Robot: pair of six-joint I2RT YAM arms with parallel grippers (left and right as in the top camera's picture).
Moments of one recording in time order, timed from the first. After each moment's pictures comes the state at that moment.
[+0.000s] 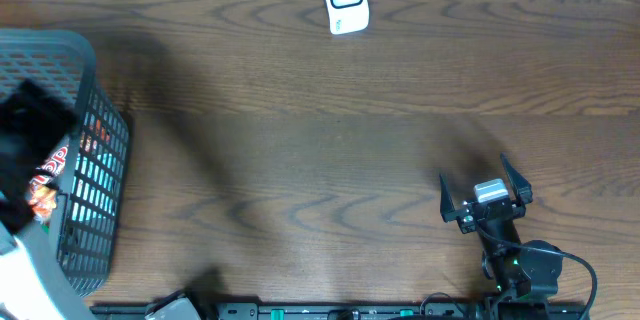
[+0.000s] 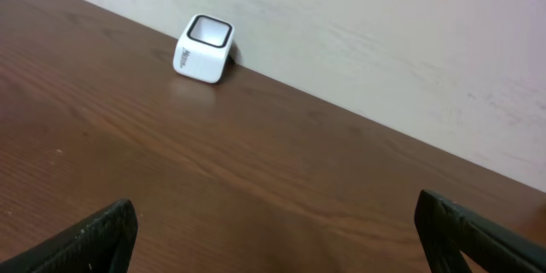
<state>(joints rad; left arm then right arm) 0.53 1.23 1.78 -1.37 -0.01 -0.42 -0.01 0.04 0.01 -0.05 -0.25 -0.33</state>
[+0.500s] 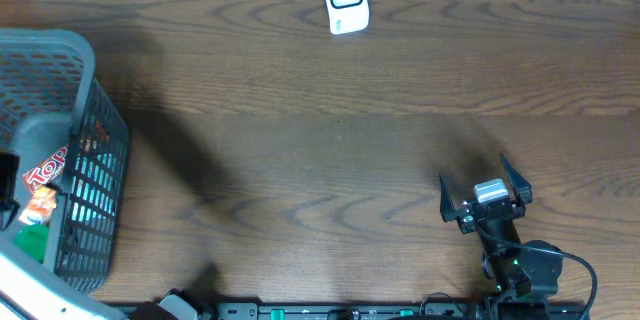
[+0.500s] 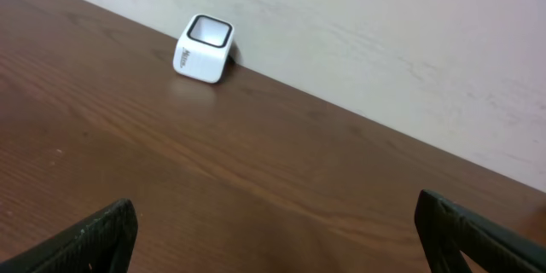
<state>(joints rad) 0.93 1.35 1.59 -1.44 -0.03 -0.65 -0.01 0.04 0.01 -0.05 -0.25 -0.33</state>
